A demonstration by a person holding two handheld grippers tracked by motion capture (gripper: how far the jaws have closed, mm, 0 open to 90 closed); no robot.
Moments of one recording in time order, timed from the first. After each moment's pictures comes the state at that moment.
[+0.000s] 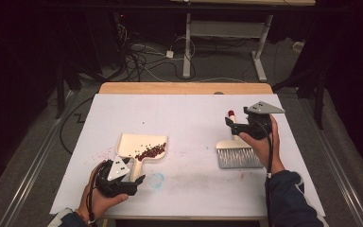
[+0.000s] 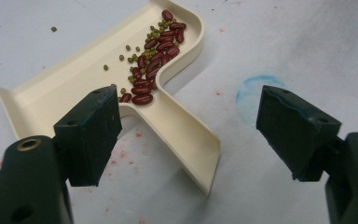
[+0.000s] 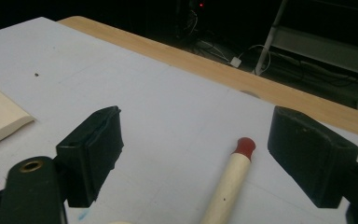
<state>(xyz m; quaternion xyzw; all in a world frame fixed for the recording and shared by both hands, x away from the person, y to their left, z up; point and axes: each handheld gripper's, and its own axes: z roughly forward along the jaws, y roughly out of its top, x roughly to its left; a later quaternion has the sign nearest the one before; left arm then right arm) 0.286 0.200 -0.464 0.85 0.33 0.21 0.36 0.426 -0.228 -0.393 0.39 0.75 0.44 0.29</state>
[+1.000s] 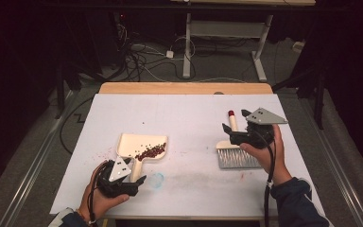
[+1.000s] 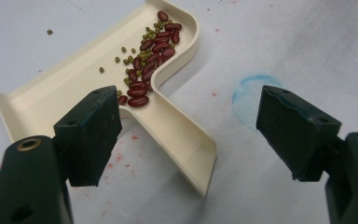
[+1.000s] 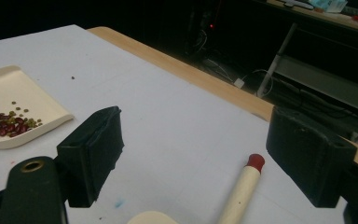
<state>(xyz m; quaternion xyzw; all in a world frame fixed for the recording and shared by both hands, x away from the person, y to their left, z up) 0.285 0.197 -0.464 0.85 0.33 0.21 0.35 0.382 -0.214 -0.372 0.33 0.76 0.45 0.32</state>
